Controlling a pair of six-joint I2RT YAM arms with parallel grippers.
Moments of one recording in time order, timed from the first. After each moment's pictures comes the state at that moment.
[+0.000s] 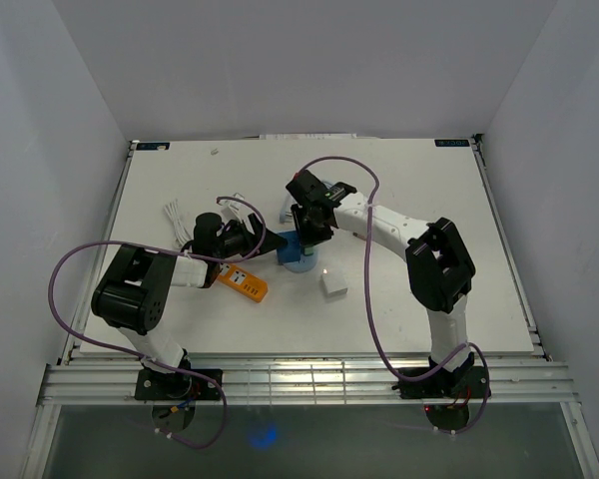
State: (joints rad) left arm -0.29 1.68 0.57 0.78 0.65 -0.74; right arm 0.79 1.99 1.63 -0.75 0.09 0.42
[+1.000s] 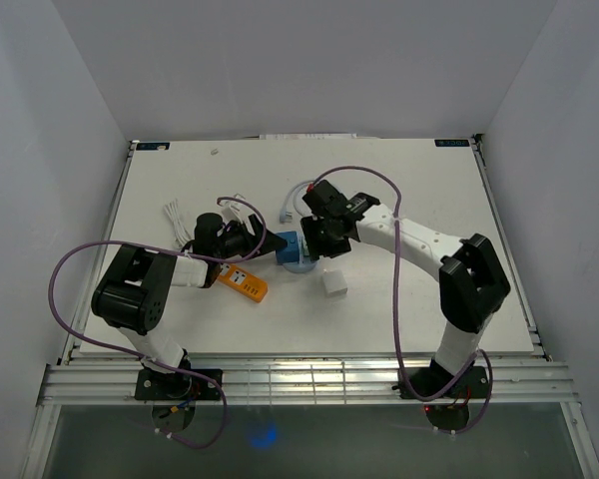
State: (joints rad) left arm -0.29 1.68 0.57 0.75 0.63 -0.73; right arm 0.79 1.81 1.47 -0.80 0.04 0.42
